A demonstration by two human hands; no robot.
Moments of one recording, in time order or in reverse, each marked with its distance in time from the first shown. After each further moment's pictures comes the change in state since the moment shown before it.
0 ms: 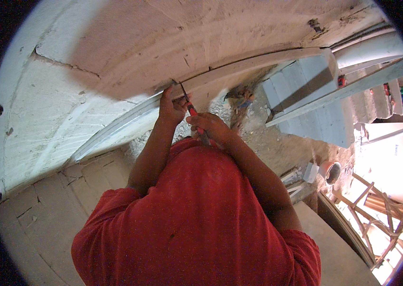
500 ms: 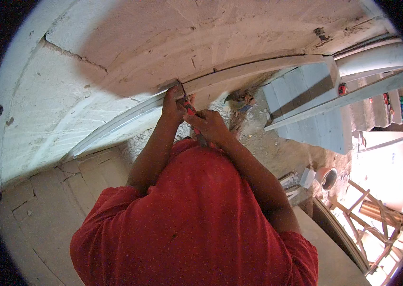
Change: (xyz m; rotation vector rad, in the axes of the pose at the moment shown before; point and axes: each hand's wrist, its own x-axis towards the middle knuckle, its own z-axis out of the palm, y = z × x) left_hand 0.004 -0.002 -0.006 0.000 -0.182 0.044; right_hand 0.022 0.005 0.002 -0.431 0.127 -0.149
